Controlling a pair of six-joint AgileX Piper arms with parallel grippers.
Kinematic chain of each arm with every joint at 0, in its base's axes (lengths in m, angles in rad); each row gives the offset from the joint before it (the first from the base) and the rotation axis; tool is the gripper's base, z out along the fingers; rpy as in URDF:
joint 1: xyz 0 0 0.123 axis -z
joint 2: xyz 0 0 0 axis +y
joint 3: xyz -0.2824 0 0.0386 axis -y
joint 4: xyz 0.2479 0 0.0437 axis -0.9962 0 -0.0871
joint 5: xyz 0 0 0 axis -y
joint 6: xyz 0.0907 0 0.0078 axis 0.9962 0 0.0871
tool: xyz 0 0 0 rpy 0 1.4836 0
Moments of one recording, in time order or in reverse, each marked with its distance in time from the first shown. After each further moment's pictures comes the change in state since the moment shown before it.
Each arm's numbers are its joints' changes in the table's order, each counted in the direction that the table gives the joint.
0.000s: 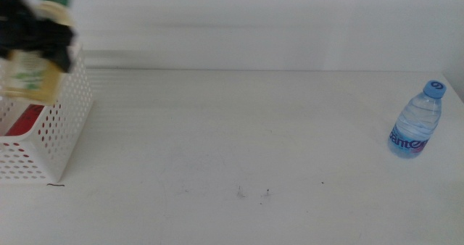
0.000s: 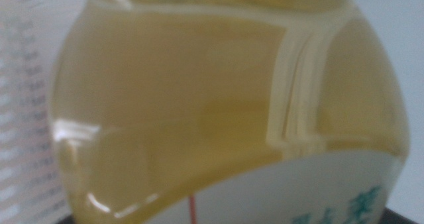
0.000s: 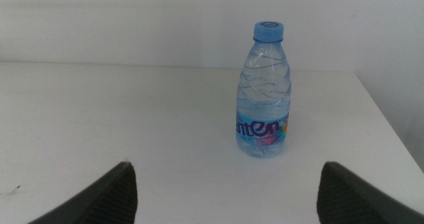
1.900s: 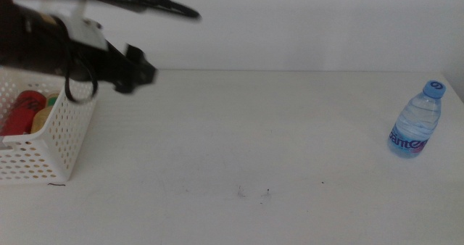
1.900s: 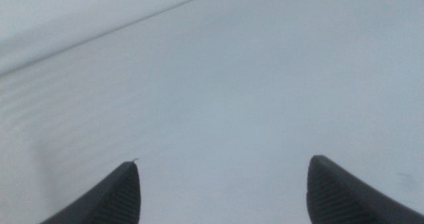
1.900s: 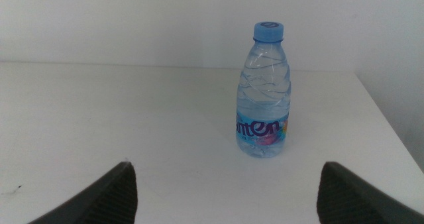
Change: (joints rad) left arm 0.277 -0.404 -0.557 0.266 0.570 0.257; right arm 0.000 0.000 0.000 0.000 0.000 0.000
